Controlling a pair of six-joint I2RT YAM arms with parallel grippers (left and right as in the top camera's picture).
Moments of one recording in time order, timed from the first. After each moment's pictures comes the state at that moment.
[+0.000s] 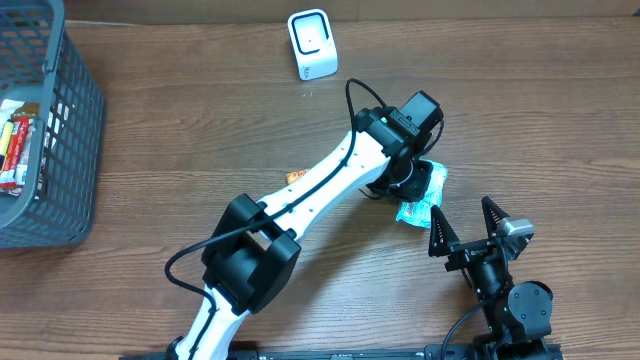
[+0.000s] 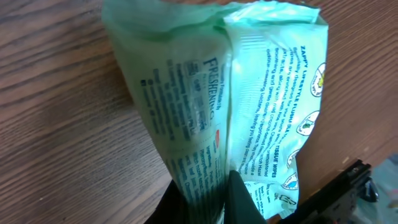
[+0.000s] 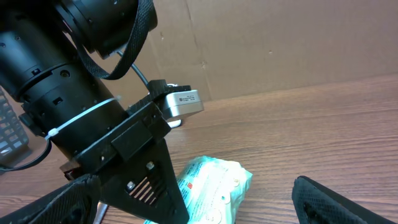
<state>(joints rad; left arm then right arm) -0.80 2.19 1.93 -1.05 0.34 -0.47 0.17 0.01 0.02 -0.03 -0.06 0.26</state>
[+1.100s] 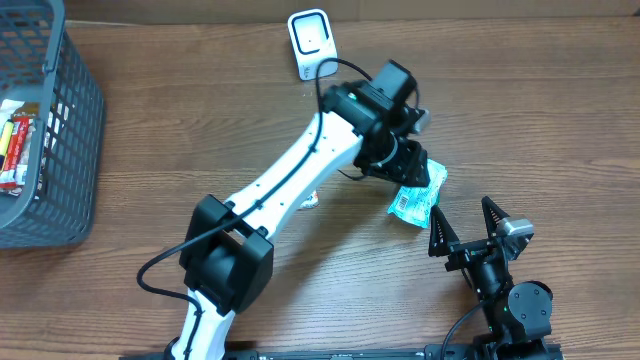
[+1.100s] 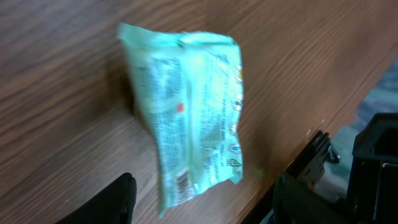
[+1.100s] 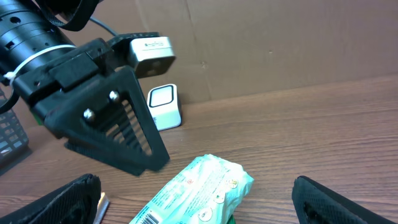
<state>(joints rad) -0.71 2.12 1.96 -1.09 0.49 -0.28 0.17 0.01 0.02 -0.03 -0.06 0.26</state>
